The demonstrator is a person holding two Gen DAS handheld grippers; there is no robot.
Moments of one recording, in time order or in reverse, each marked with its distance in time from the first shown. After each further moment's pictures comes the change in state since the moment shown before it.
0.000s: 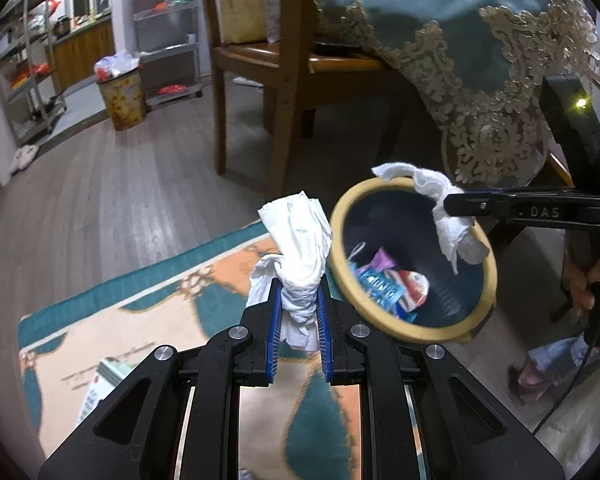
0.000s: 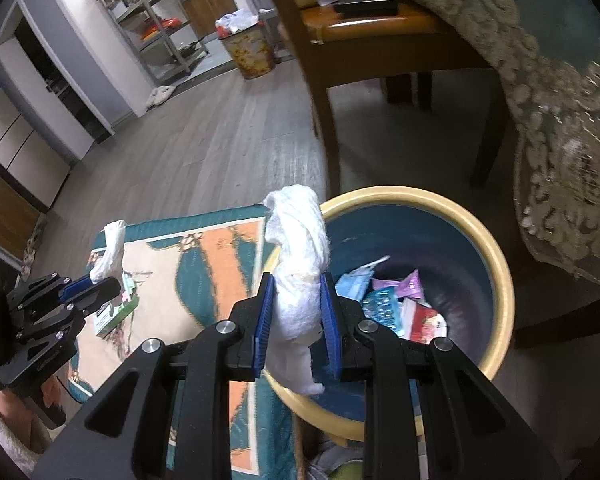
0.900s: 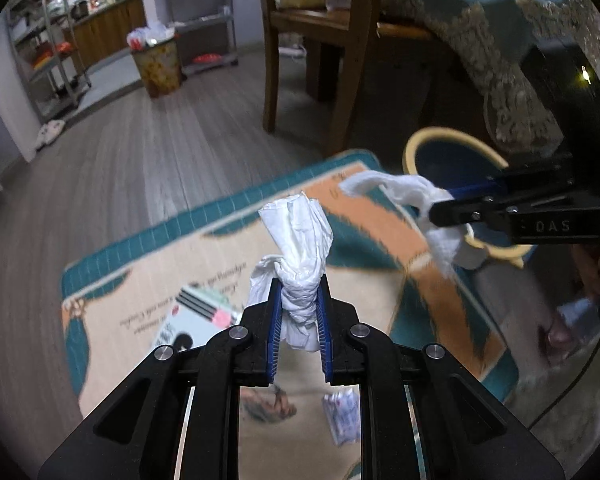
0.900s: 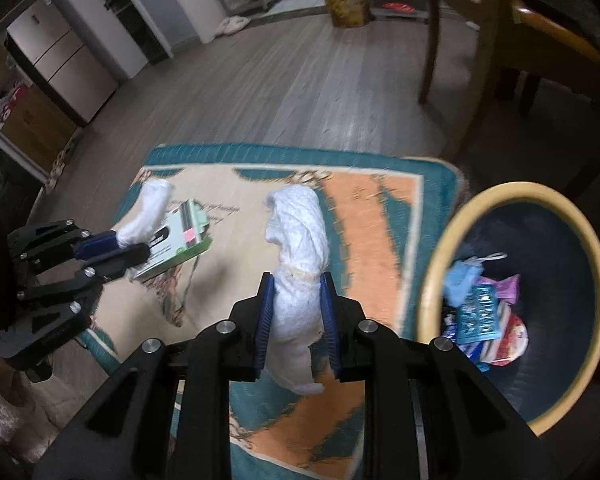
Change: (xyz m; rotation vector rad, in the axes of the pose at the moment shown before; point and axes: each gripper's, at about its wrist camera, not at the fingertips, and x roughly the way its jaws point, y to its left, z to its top) left arm -0.042 0.080 -0.058 -0.019 0.088 0.103; right arm 0.055 0.135 -0.024 -0.243 0.156 0.113
